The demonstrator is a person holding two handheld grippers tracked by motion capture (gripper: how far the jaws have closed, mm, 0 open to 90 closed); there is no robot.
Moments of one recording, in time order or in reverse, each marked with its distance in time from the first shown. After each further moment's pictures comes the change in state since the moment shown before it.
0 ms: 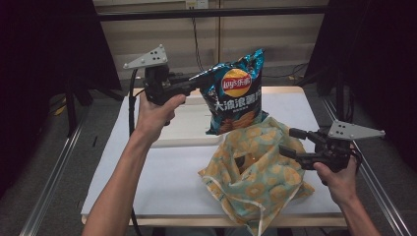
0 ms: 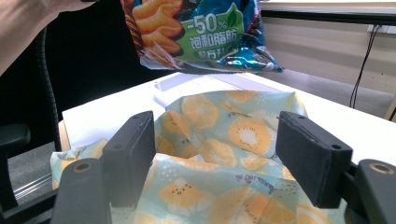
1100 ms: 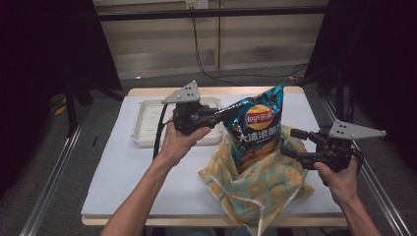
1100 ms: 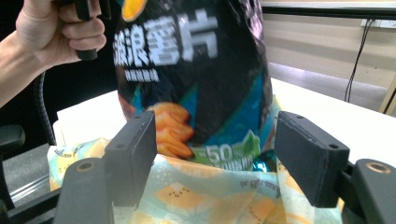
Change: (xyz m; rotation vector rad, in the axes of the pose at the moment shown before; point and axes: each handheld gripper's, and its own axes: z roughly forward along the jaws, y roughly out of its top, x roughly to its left) left arm -0.033 -0.055 0.044 0.084 -0.093 -0.010; right arm -0.001 -0.001 -0.002 0.009 -0.019 0.019
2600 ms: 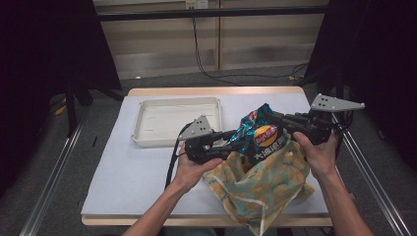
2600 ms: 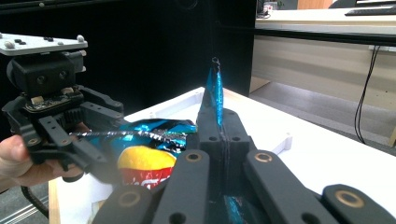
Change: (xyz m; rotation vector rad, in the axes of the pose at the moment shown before) left arm -0.031 -0.073 0.024 0.012 0.106 -0.040; right arm -0.009 0.044 0.046 -0.065 0.029 -0.005
